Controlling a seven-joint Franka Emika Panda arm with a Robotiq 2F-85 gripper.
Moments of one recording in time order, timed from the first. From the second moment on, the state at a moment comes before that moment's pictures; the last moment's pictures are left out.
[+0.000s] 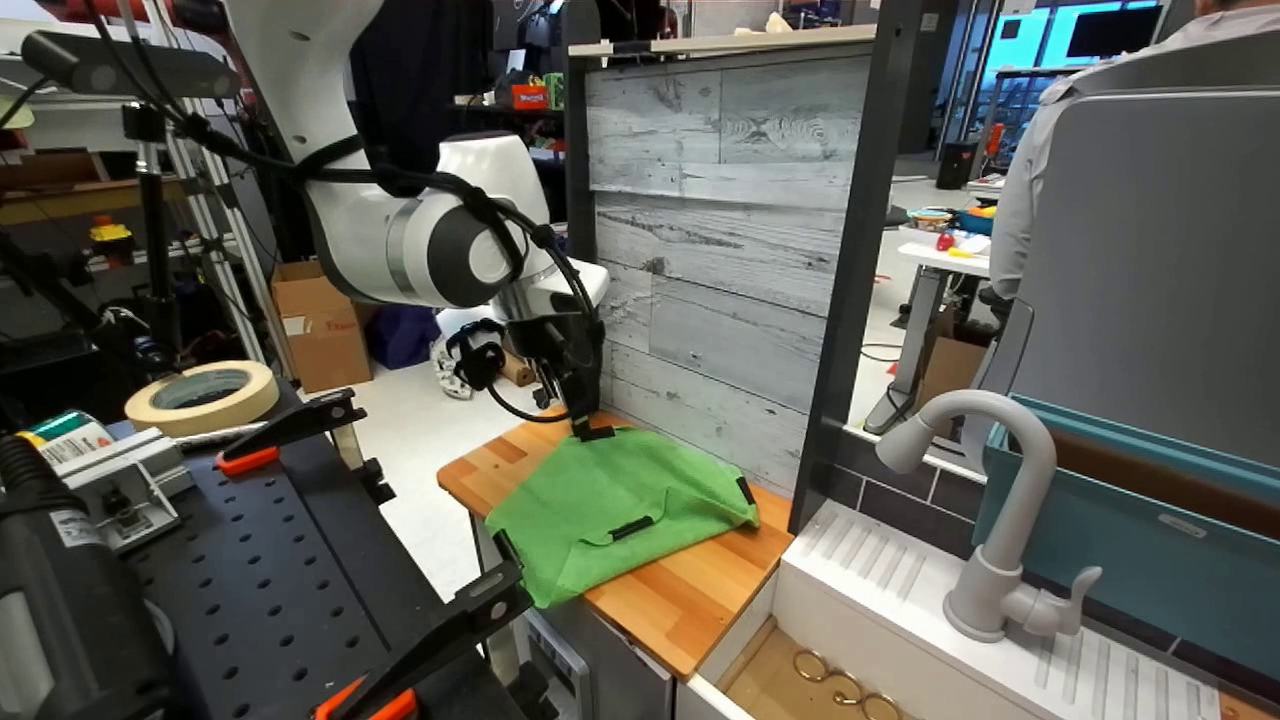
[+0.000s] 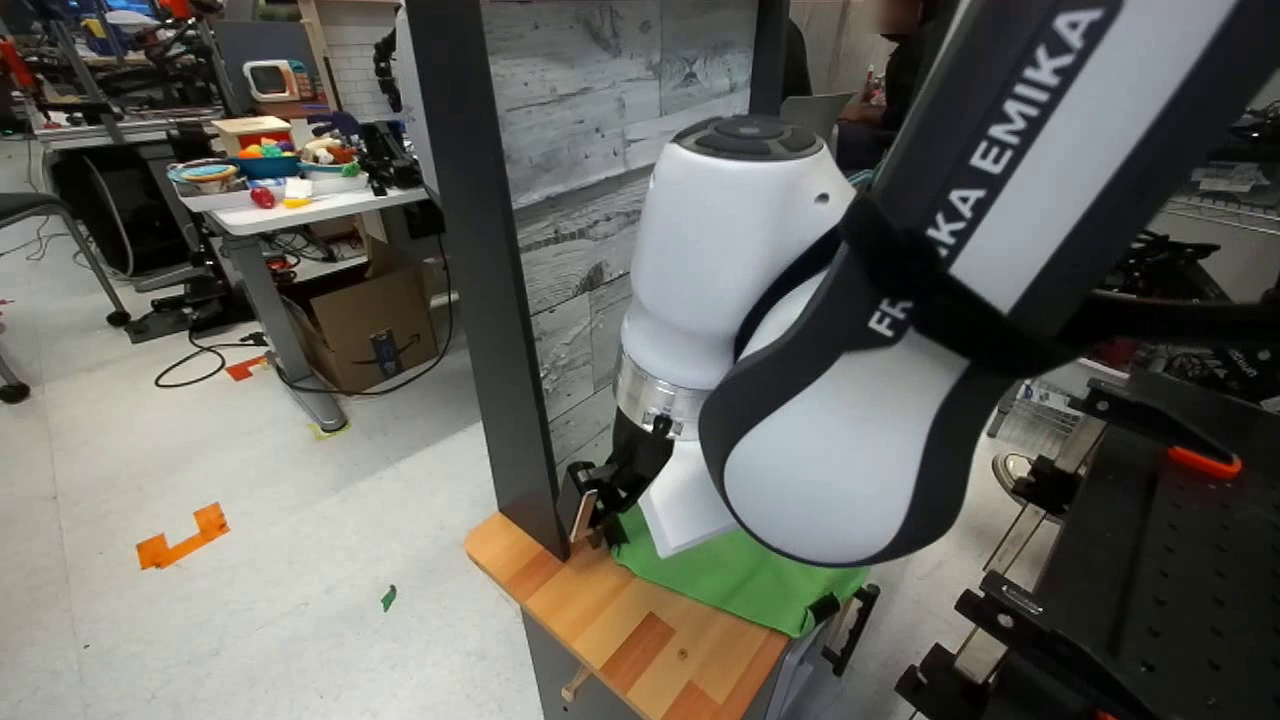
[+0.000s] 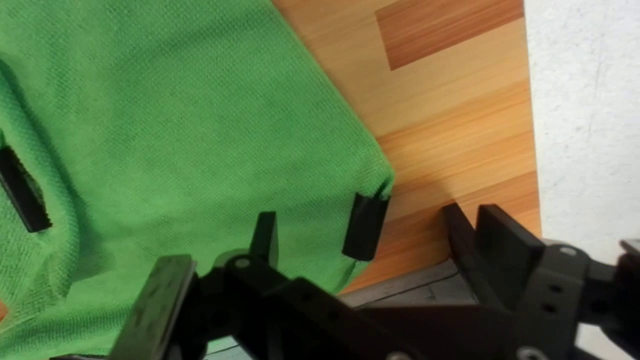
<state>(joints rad) 0.39 0.96 -0.09 -1.93 -0.05 3.10 0.60</state>
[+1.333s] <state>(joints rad) 0.44 1.07 -0.14 -1.76 0.07 2.92 0.51</state>
